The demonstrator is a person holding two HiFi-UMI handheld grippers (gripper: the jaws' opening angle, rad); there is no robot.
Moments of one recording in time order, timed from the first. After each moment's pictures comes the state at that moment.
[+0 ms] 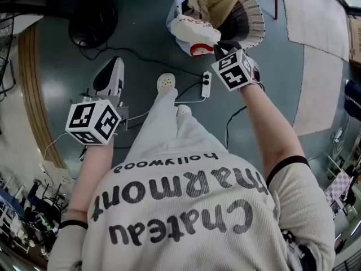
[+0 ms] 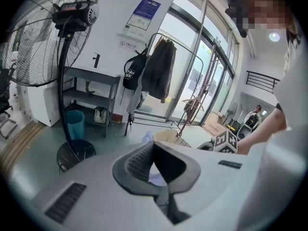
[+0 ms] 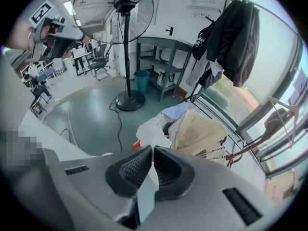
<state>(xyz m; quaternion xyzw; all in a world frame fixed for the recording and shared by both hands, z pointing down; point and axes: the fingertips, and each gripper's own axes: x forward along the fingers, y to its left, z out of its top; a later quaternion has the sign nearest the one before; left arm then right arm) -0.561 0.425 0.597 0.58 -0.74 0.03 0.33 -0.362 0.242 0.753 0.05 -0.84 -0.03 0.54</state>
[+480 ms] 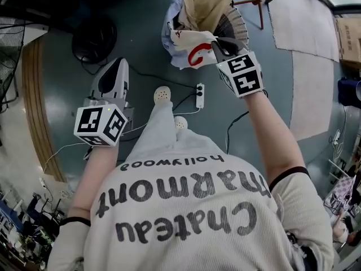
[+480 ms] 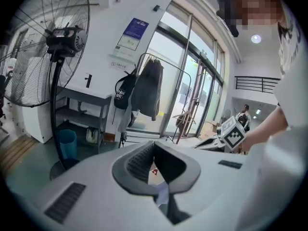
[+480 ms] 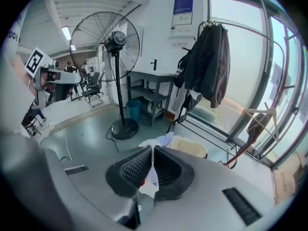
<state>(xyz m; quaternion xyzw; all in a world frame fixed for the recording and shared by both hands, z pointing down) -0.525 0.413 0.514 0.61 -0.75 -0.01 0.24 -0.364 0.230 0.597 0.11 -0.91 0.00 0.41</state>
